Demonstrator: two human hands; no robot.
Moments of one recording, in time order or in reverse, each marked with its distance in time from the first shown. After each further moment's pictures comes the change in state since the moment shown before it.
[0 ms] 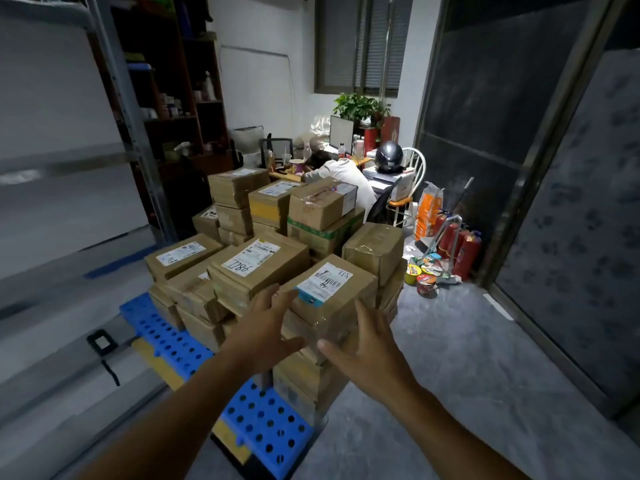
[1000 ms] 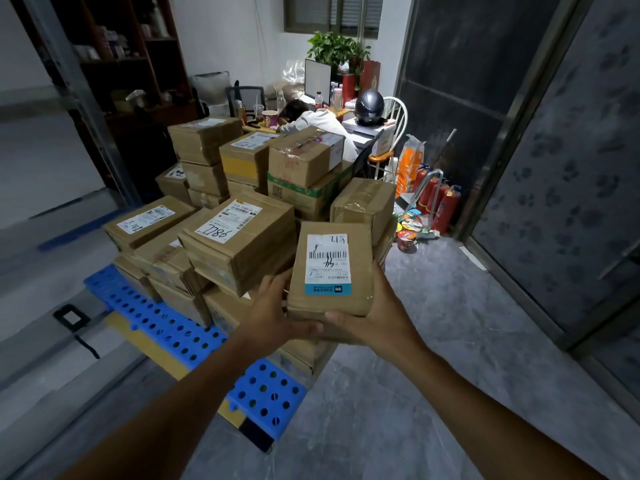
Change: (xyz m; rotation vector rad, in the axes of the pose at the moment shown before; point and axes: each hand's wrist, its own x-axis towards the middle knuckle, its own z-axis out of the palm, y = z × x) left_hand 0.020 -0.022 0.061 -0.554 -0.026 0.009; right_hand 0.021 0.036 0.012 0.406 0.047 0.027
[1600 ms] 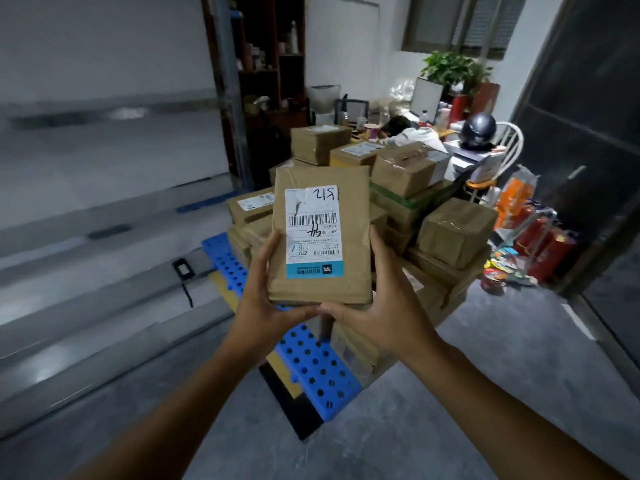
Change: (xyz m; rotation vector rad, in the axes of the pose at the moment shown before) left_hand -0.120 0.012 -0.082 -0.307 0.483 0.210; right_hand -0.018 -0.107 0.066 -0.086 -0.239 -0.476
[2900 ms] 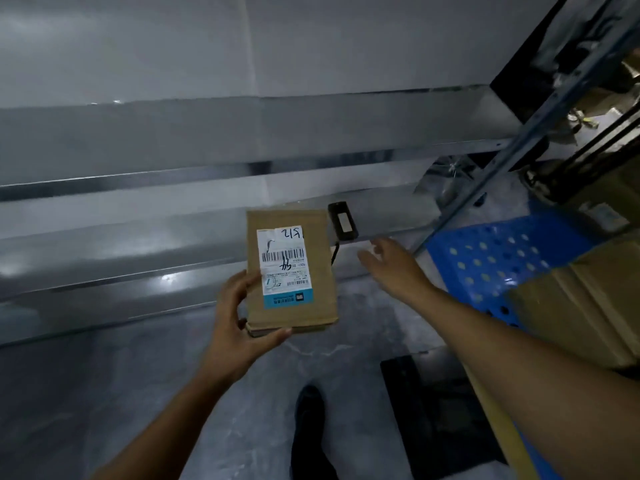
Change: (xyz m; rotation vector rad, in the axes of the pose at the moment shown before) left_hand 0.010 -0.462 -0.561 0.147 0.449 -0.500; right_hand 0.422 0.191 0.713 -0.156 -0.634 0.428
